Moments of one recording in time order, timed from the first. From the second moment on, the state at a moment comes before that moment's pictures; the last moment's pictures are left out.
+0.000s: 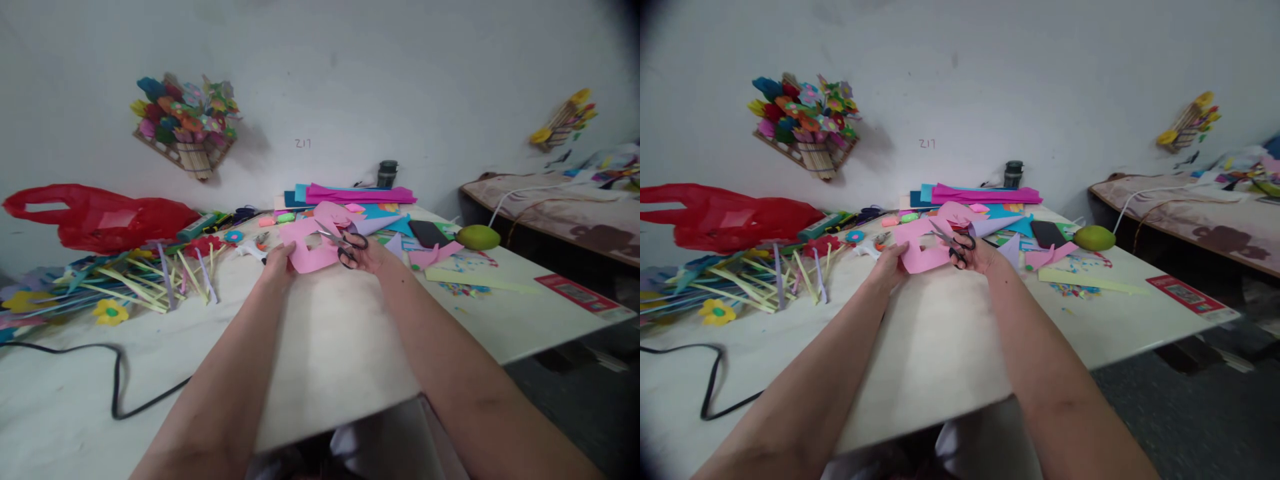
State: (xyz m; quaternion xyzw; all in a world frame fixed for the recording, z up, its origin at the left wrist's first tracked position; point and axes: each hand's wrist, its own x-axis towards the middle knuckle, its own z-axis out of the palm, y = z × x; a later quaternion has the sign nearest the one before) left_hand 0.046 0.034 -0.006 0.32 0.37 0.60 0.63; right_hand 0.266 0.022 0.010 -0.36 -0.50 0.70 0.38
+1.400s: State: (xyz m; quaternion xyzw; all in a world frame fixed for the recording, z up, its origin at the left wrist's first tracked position) left_hand 0.050 0.044 -0.012 0.27 0.39 0.70 0.54; right_hand 0.222 0.015 0.011 -0.48 -0.81 0.24 0.23
